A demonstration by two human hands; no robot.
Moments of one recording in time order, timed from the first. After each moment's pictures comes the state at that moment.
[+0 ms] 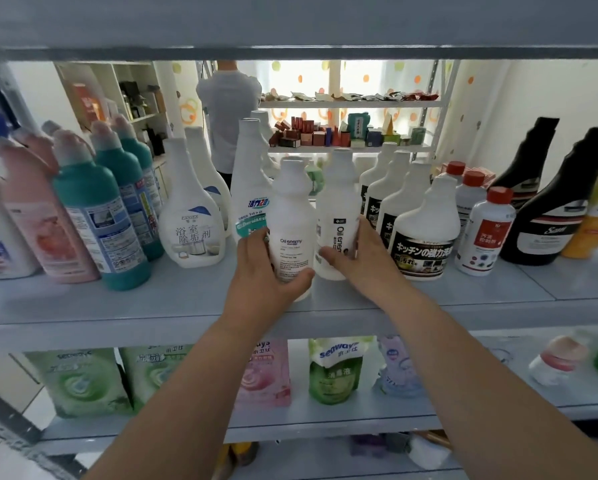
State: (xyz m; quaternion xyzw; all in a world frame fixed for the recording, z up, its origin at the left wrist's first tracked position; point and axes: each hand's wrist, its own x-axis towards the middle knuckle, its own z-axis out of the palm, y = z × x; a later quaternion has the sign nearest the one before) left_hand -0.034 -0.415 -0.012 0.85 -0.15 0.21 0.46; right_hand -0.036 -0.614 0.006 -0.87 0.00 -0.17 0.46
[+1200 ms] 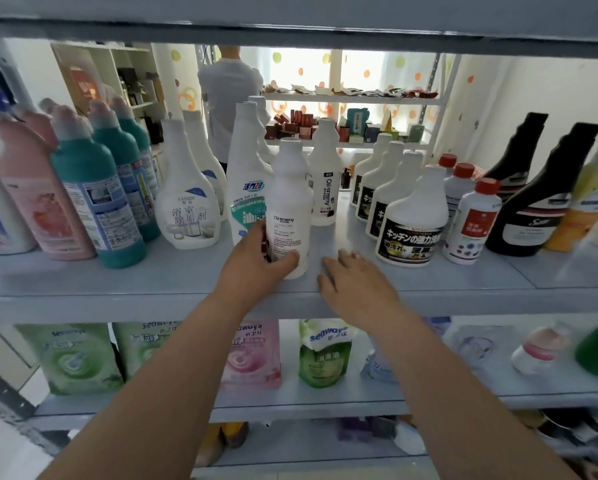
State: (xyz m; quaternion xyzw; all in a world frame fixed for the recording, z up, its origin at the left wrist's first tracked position) left_hand -0.027 -0.409 -0.011 0.85 -0.15 0.10 0.50; right_hand -0.074 -0.604 -0.027 -0.99 -0.02 -0.06 0.08
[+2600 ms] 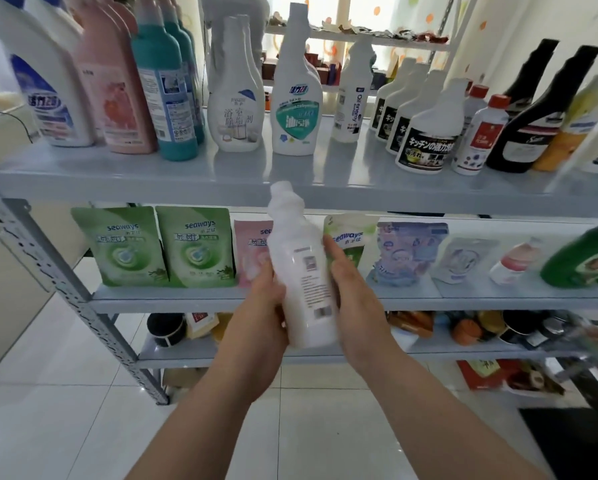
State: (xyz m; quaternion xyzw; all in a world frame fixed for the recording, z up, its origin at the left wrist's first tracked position) left_hand -0.287 -0.317 -0.075 0.52 -0.08 -0.19 0.83; right_hand -0.296 -0.446 -0.066 -0.63 0.04 -0.03 0.77
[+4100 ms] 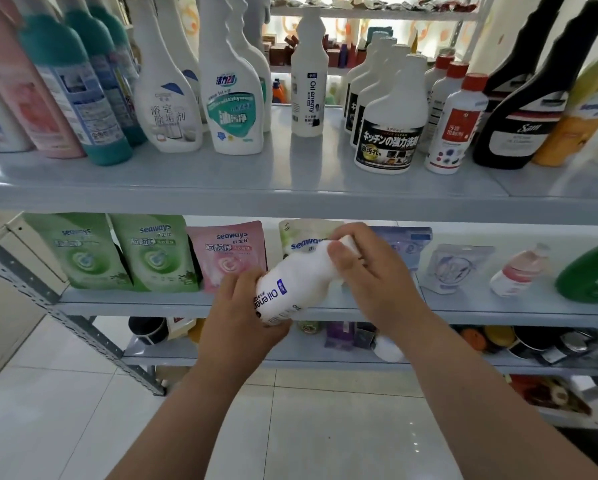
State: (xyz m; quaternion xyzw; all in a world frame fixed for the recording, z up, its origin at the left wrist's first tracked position) left_hand -0.240 -0.425 -0.128 0.91 -0.10 0.18 0.37; right_hand -0.244 -0.632 -0.054 -0.84 -0.10 -0.14 0.51
